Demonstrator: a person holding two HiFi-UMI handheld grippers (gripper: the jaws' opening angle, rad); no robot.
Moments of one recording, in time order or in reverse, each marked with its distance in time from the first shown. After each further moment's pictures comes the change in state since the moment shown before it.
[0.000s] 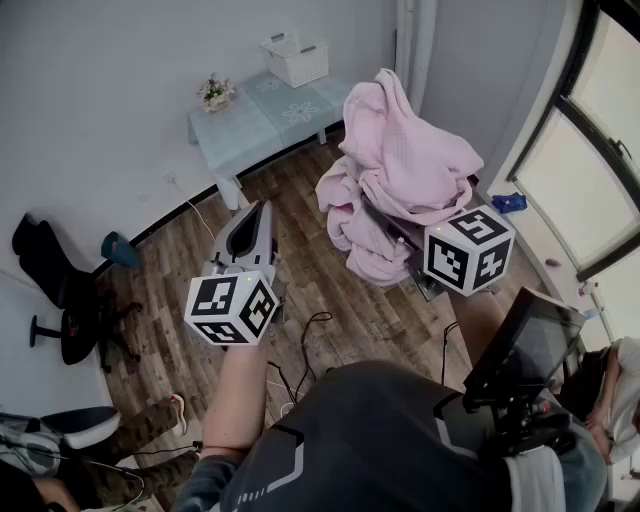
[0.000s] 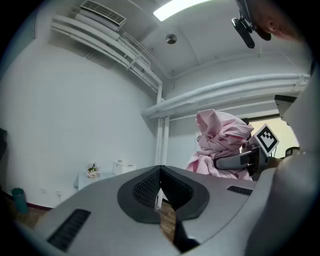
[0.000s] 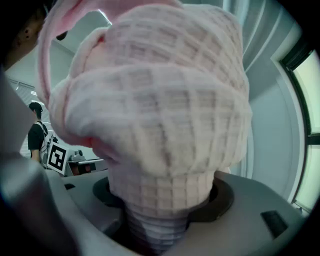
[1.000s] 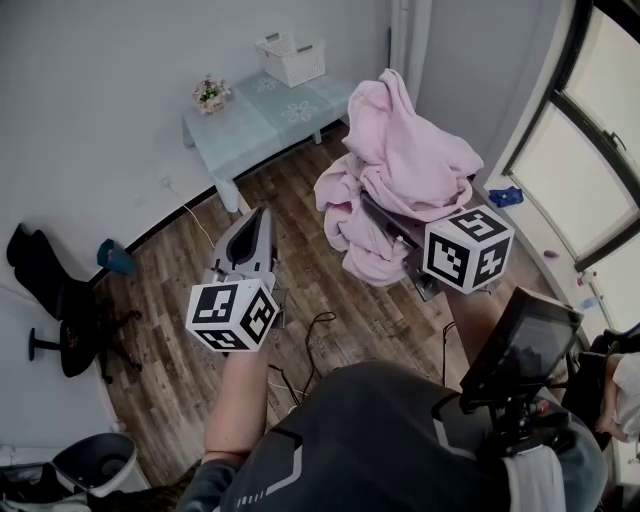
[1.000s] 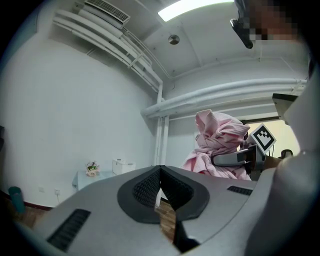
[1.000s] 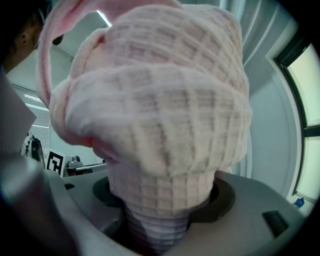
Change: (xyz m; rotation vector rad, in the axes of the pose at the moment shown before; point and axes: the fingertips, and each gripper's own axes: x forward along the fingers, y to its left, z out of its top) left arm -0.015 0.031 -0.014 -0.009 0.005 -0.034; right arm 0.022 0.020 -0.012 0.050 -0.017 -0.038
